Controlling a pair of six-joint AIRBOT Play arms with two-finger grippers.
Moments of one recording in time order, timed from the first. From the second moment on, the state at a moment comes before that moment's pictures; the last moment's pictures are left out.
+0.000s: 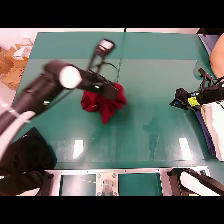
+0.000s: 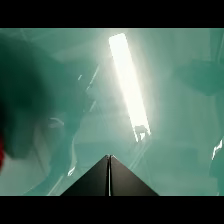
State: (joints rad) left arm -0.65 -1.34 1.36 1.26 -0.88 -1.44; right arm -0.25 -1.12 1.00 -1.14 1.28 1.64
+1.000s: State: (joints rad) left arm -0.17 -1.50 1.09 0.89 -0.87 -1.32; right arm -0.09 -1.40 0.95 -0.96 1.14 1.53
